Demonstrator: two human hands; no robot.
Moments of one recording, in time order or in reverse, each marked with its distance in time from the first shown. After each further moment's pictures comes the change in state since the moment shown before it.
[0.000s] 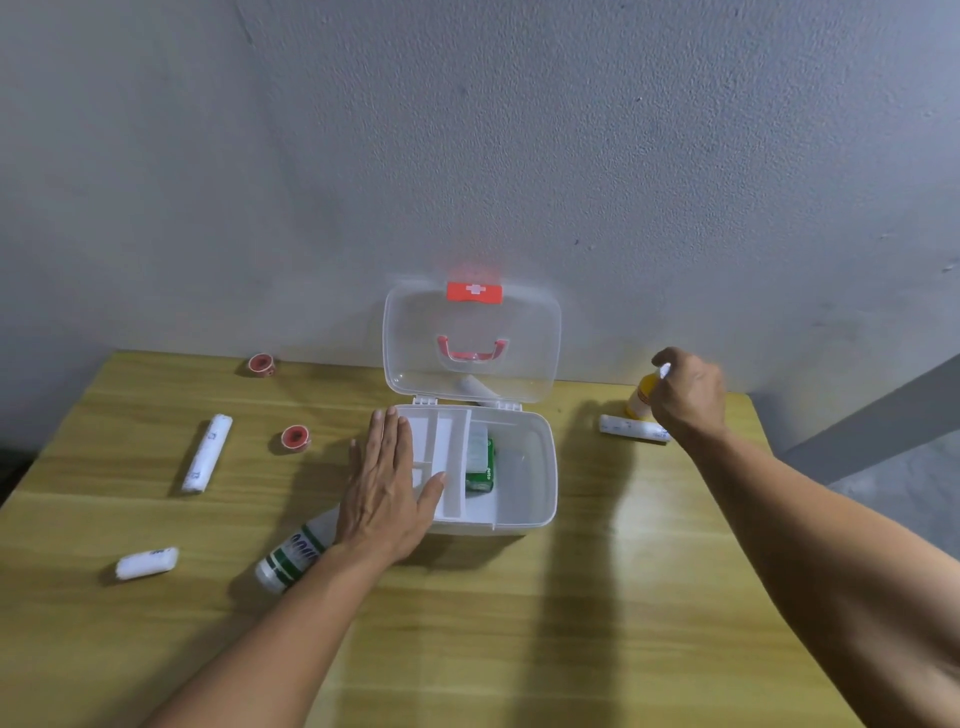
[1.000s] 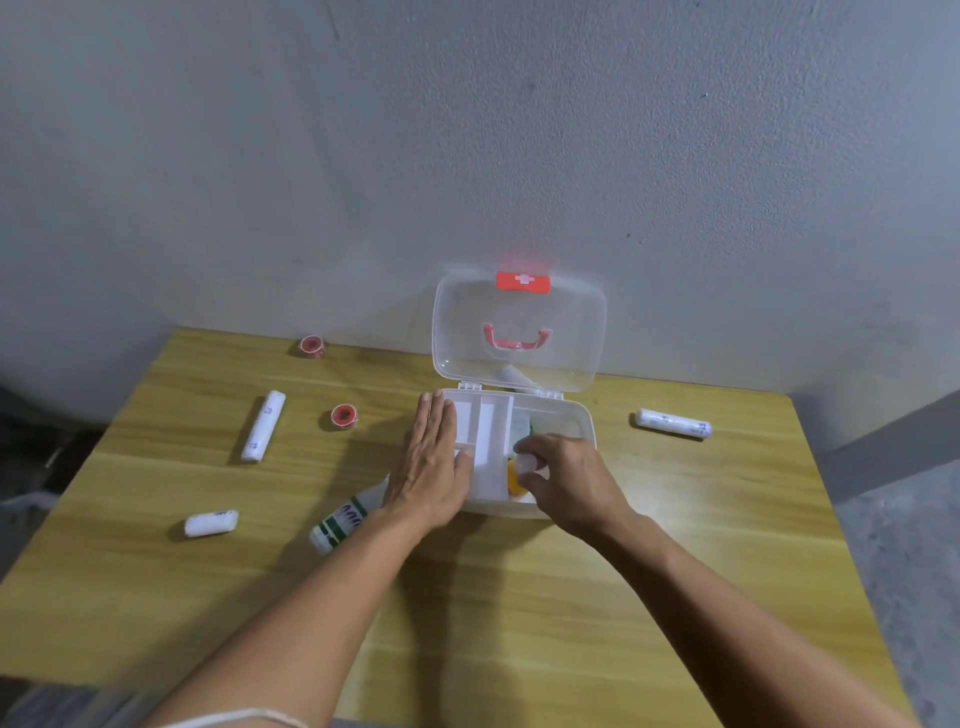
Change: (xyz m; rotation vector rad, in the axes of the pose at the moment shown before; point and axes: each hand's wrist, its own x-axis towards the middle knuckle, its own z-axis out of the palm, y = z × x) left_hand 0.000 0.000 -0.013 -0.267 -0.069 0.012; right_hand -0.150 -0.069 0.056 0.156 -0.415 -0.545
